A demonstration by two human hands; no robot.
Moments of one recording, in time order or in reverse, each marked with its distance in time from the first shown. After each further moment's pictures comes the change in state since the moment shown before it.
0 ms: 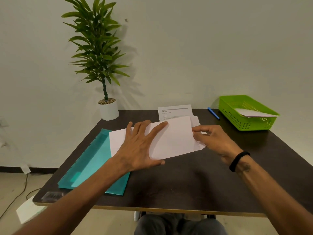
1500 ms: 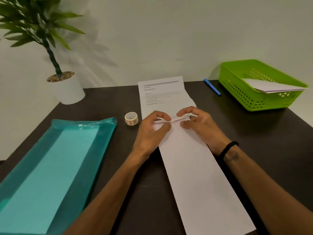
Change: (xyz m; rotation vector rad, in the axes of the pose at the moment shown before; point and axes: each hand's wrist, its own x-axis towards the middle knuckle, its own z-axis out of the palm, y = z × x) left_hand 0.125 0.031 0.143 -1.169 0.100 -0.447; right_hand 0.132 0.109 0.000 0.289 -0.098 0.036
